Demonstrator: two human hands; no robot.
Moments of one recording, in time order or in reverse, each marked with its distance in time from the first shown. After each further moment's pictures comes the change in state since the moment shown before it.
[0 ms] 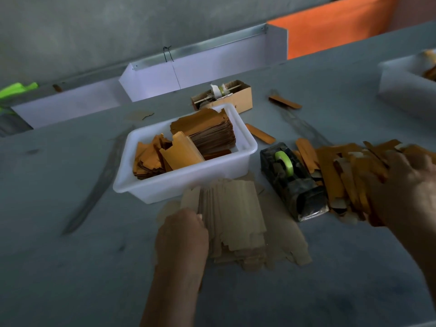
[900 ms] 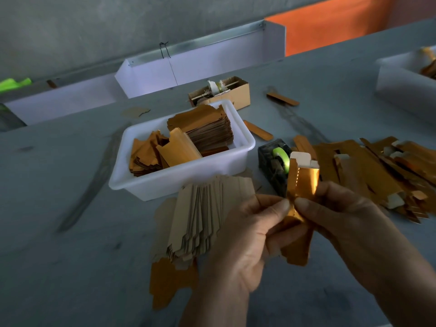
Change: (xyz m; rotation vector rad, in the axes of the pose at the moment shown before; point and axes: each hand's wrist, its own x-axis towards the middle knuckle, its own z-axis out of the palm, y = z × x) left_hand -0.043 0.072 -0.009 -1.573 -0.792 -0.199; right_hand -0.080 -0.077 -0.046 1.141 -0.745 0.197
